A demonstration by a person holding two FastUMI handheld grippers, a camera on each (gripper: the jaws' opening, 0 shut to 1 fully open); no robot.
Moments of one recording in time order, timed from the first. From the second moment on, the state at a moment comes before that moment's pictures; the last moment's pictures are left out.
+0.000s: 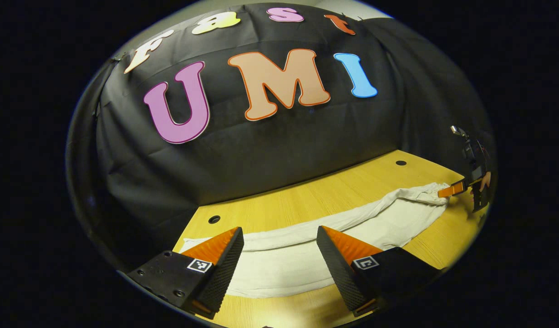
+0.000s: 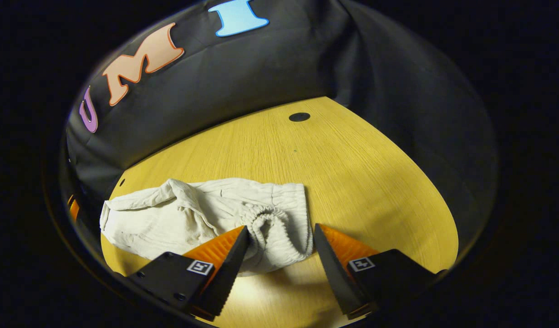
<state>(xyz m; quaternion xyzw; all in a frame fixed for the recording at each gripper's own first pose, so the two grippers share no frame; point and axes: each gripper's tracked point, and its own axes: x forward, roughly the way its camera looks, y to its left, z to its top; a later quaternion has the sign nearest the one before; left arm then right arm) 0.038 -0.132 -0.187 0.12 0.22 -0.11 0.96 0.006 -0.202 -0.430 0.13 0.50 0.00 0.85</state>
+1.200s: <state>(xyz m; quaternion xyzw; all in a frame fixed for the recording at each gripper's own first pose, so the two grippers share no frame) 0.048 -0.068 -0.198 0.10 0.22 -0.11 0.96 0.058 -0.117 -0.314 0.26 0.42 0.00 0.87</state>
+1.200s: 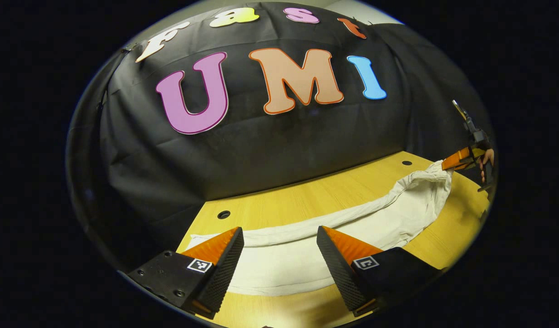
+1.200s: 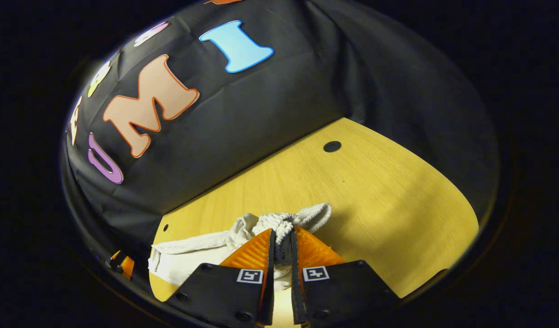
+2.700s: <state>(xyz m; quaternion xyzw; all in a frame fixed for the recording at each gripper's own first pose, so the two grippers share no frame) 0.019 0.162 -0.241 0.06 0.26 -0.01 0.96 0.024 0.235 -0.322 0.17 0.48 0.22 0.83</state>
